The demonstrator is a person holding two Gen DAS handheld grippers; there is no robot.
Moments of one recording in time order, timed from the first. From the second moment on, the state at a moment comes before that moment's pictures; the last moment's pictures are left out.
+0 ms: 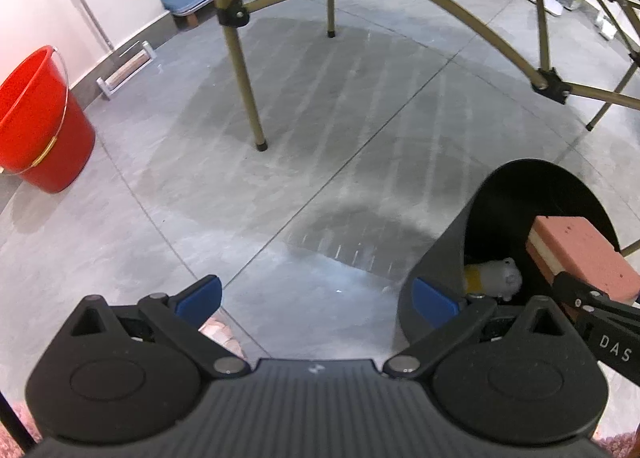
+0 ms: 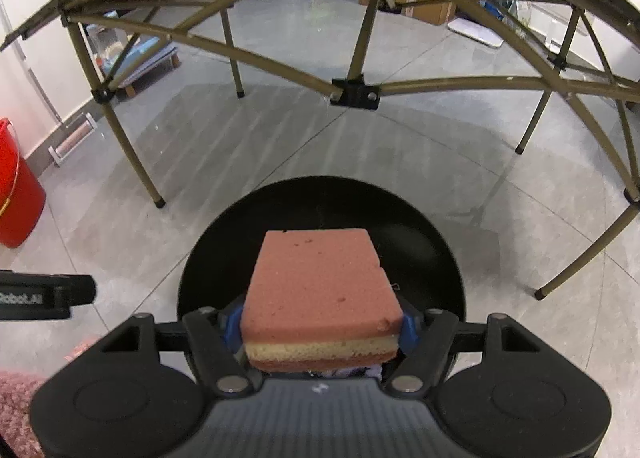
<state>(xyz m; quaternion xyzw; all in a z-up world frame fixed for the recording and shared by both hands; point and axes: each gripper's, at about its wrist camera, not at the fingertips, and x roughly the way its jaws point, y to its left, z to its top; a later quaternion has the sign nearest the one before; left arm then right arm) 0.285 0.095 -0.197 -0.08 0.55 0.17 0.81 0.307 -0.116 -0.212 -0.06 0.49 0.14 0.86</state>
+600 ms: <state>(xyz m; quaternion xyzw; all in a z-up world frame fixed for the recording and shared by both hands) 0.285 0.094 -0.200 -0.07 0.56 0.17 0.81 0.311 -0.114 -0.220 -0.07 0.51 0.12 0.85</state>
